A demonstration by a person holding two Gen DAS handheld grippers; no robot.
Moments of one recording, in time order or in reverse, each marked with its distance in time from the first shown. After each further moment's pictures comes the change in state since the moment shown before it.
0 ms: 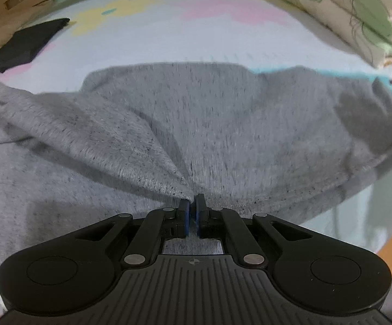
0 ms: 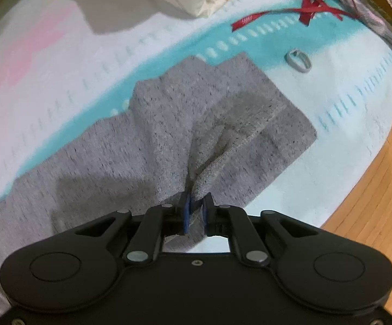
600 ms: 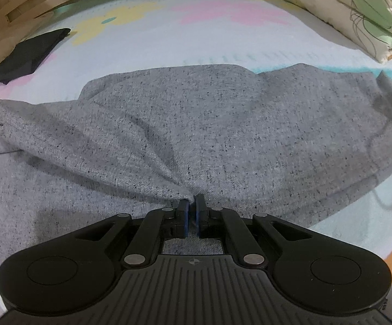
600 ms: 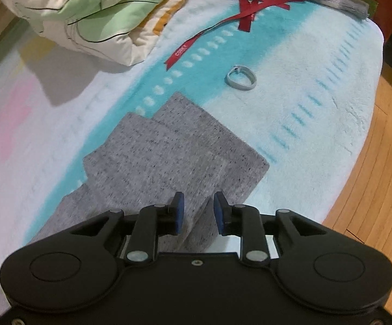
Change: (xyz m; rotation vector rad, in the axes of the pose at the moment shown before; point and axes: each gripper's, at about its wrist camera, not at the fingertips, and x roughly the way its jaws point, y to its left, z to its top) left arm 0.003 -0.010 -0.011 0.032 -0.035 0.045; right arm 0.001 -0.069 0.030 0.272 -0.104 0.062
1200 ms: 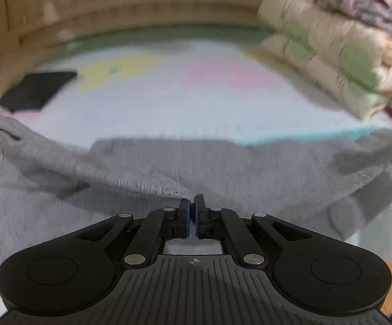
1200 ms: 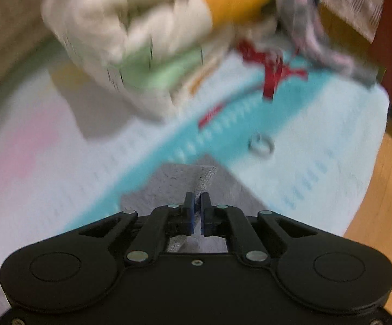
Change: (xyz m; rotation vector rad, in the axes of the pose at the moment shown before) left arm -0.052 0.006 0.015 -0.063 -0.248 -0.055; right arm -0.058 0.018 -0.002 -0.115 -0.267 0.046
